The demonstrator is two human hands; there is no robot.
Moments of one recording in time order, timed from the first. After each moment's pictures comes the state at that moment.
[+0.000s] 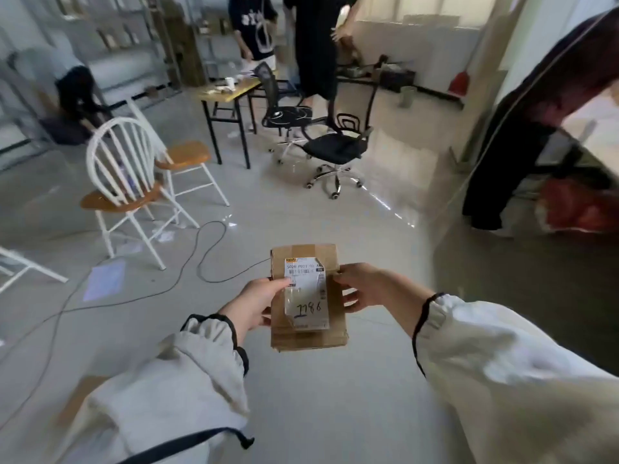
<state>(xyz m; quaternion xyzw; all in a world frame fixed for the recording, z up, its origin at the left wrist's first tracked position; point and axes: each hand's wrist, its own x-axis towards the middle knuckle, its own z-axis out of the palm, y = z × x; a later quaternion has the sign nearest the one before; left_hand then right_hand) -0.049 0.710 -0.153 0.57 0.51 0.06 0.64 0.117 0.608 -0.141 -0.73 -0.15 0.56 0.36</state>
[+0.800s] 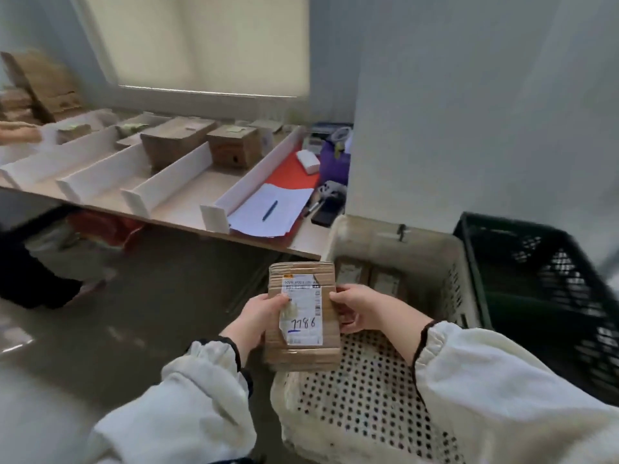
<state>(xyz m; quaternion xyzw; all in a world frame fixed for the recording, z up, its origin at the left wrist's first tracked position) 0.324 0.074 -0.165 0.73 0.01 -0.39 0.56 0.231 -0.095 -0.162 -0.59 0.40 0.12 0.69</state>
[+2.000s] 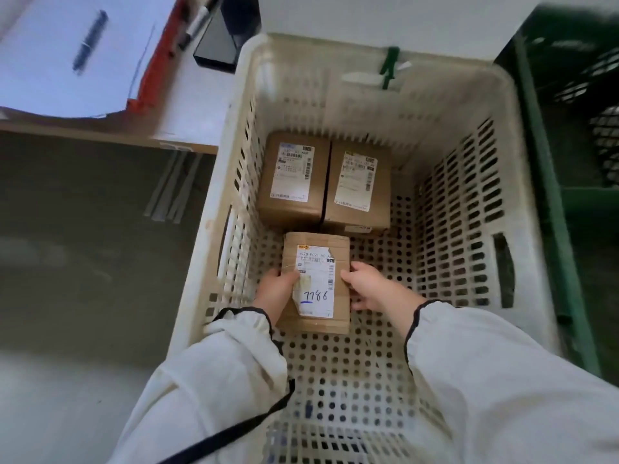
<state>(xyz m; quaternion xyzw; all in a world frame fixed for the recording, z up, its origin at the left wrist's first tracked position) 0.351 -0.128 -0.482 0.76 0.09 -0.51 0.39 0.237 -0.257 -0.478 -0.43 0.60 0.17 0.65</state>
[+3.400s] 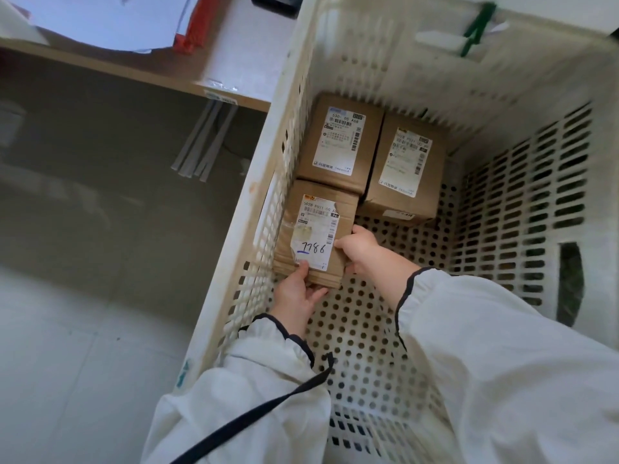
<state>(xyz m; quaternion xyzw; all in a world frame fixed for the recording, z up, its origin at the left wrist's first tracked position) 0.329 -0.107 -0.503 0.47 0.45 -0.44 0.62 0.310 -0.229 -0.477 -0.48 0.59 0.12 0.64</state>
